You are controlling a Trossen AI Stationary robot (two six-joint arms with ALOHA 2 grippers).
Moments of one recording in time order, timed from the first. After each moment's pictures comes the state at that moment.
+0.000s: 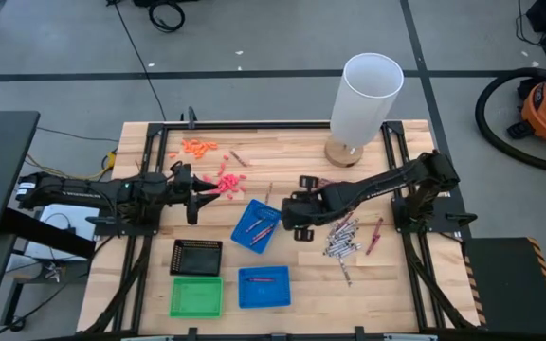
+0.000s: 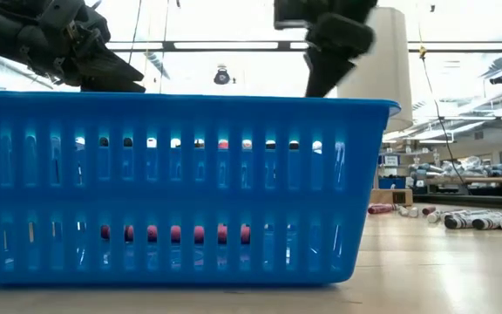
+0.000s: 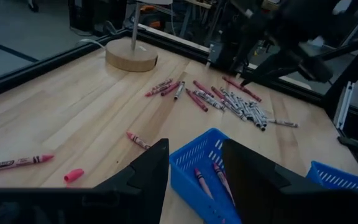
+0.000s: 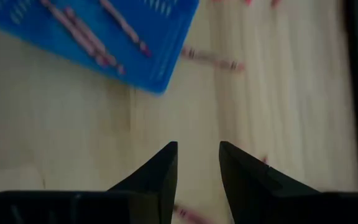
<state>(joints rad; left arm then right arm) -0.02 0.52 0.26 0.03 -0.21 -0.33 0.22 1.78 1.45 -0.94 0.44 0.23</state>
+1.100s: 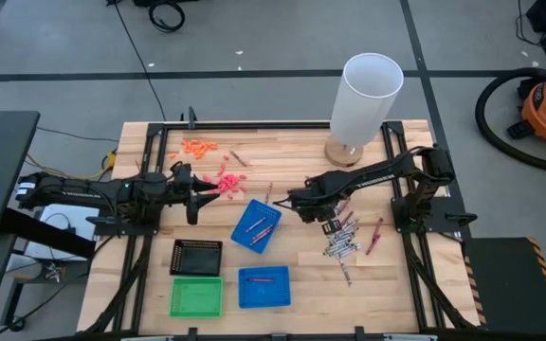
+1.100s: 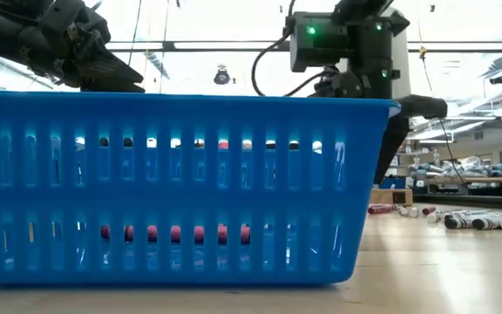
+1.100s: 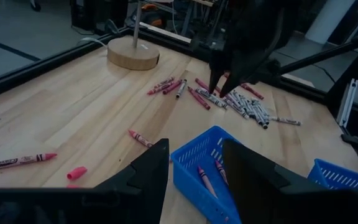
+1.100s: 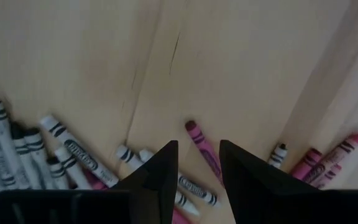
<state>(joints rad) -0.01 0.52 0.26 0.02 -0.21 -0.33 0.03 1.78 1.19 -0.94 0.09 -0.28</state>
